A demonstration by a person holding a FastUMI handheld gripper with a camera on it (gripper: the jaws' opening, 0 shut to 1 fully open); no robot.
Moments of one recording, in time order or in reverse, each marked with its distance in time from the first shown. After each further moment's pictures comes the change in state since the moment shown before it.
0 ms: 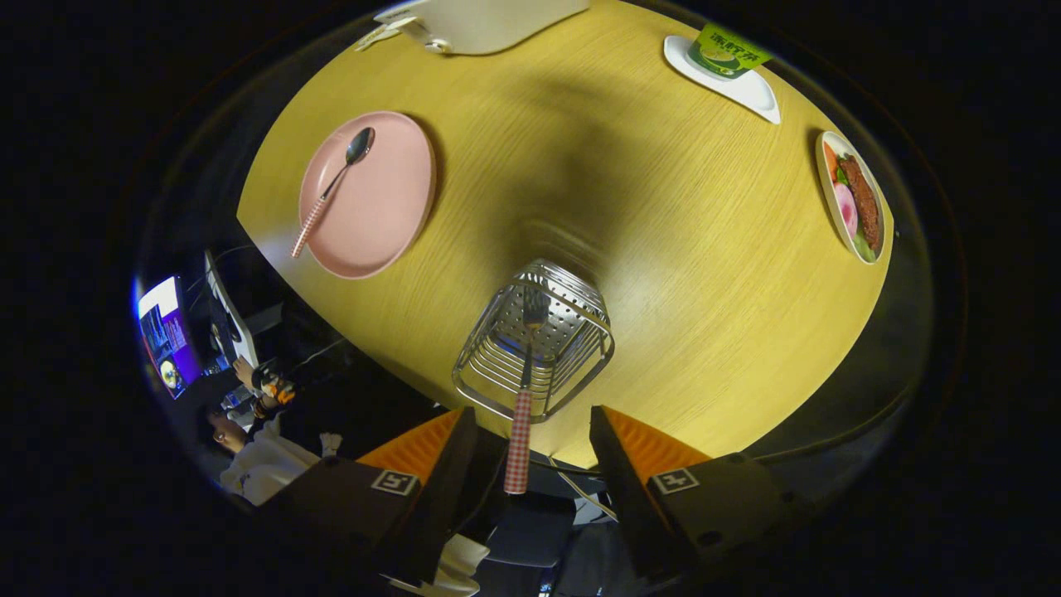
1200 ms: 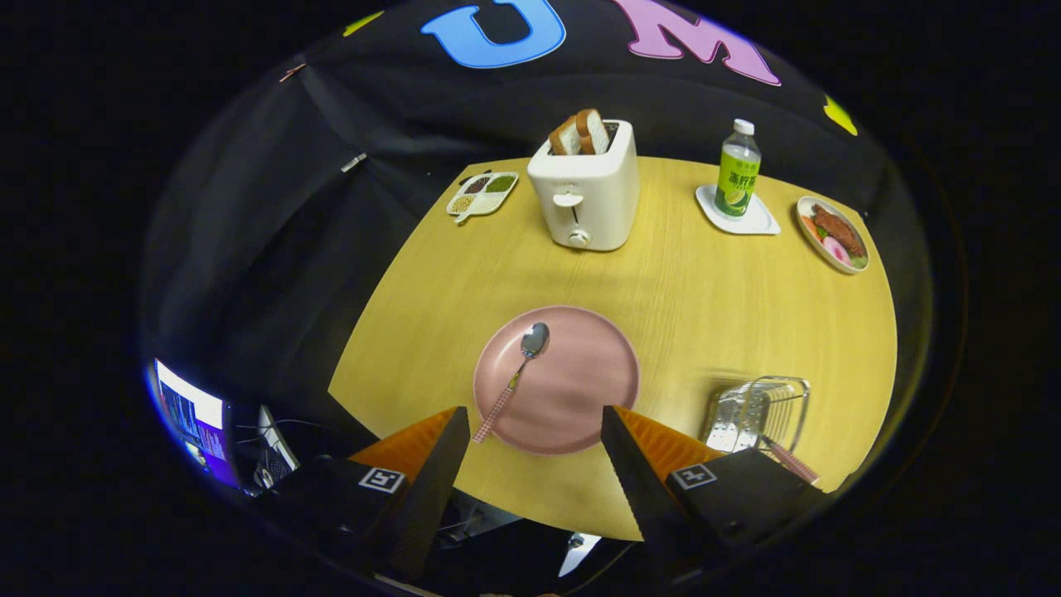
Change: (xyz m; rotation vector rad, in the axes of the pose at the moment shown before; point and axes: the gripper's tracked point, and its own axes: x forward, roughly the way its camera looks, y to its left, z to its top) arm -0.013 0.215 0.108 0.235 -0.802 0.117
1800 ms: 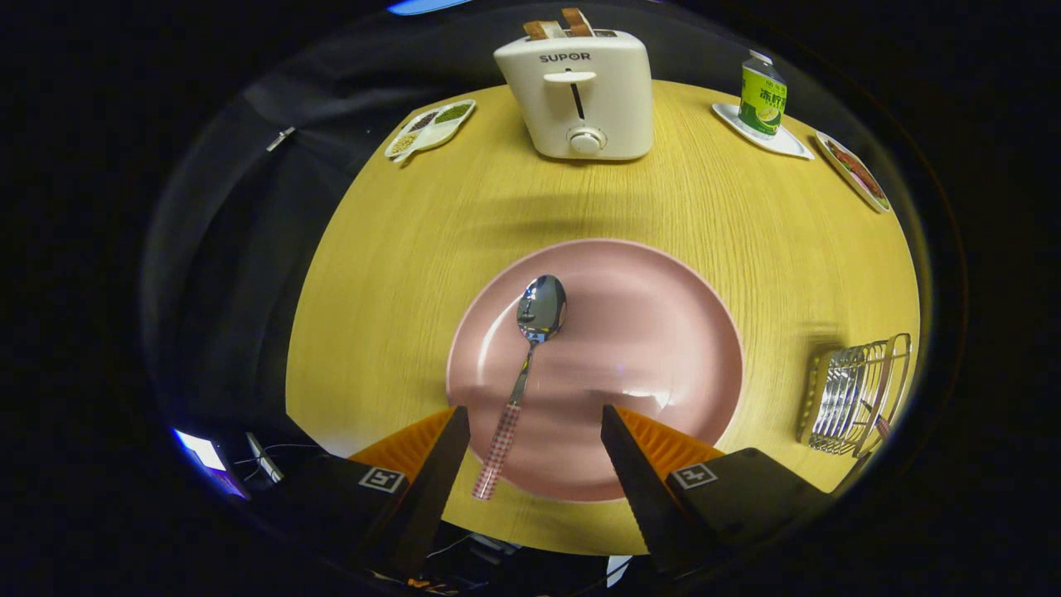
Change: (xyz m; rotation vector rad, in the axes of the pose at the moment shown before) arm 0.118 0.009 -0.033 0.120 0.170 -0.106
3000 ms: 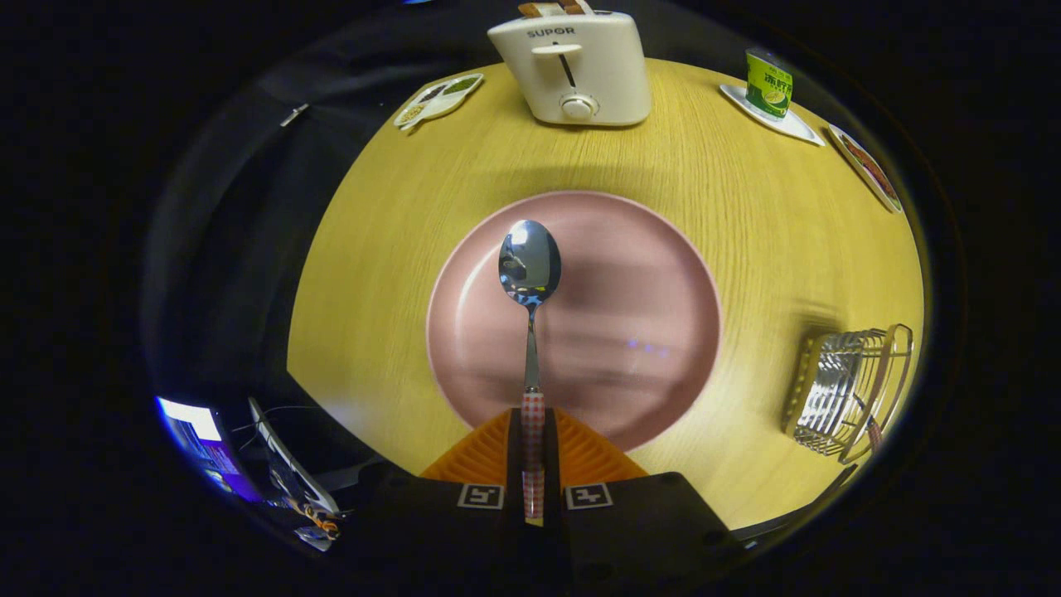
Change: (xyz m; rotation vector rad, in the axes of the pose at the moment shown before) arm -0.056 -0.033 -0.036 -0.100 0.096 0.078
